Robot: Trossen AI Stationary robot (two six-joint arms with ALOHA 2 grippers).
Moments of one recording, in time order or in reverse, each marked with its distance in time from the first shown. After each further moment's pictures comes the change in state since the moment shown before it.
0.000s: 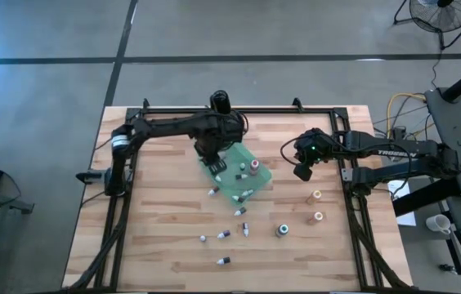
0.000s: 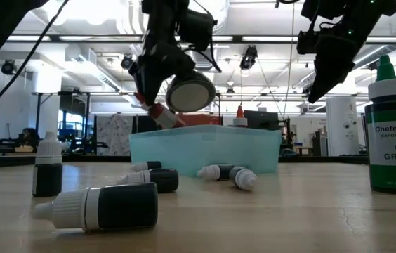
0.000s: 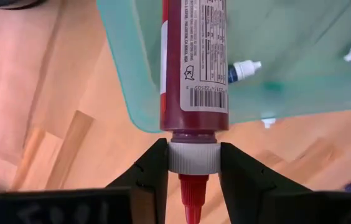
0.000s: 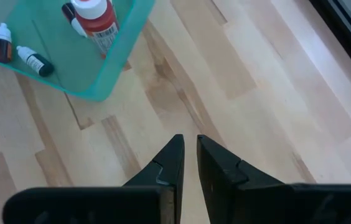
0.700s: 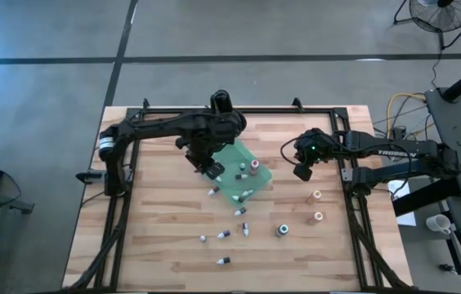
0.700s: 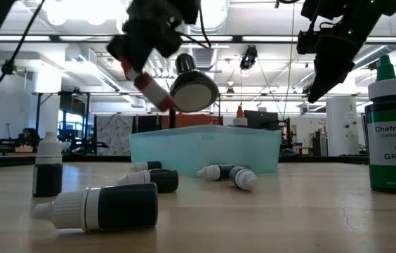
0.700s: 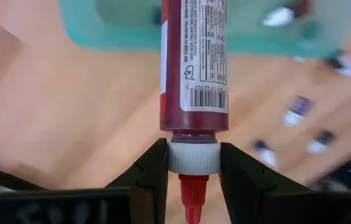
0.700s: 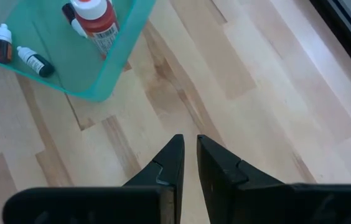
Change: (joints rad) left arm -0.049 -0.139 -0.009 -0.075 0.226 -0.279; right arm 0.000 0.000 0.000 0.002 -0.001 0.002
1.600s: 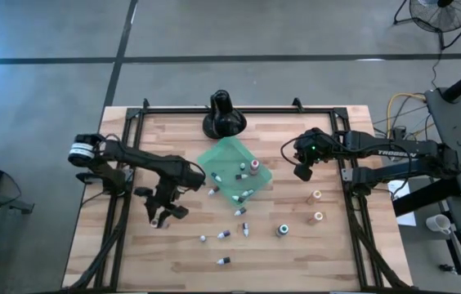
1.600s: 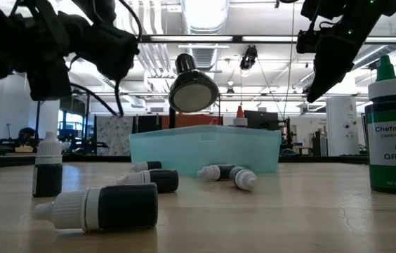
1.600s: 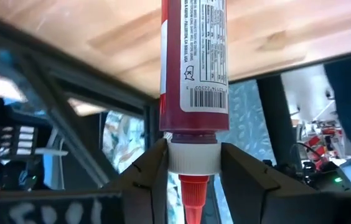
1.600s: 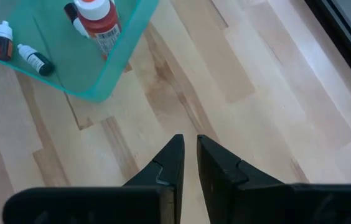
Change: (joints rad) left arm -0.239 -0.222 -0.824 0.224 0.678 -0.319; right arm 0.000 0.000 -0.001 0.009 0.001 -0.033
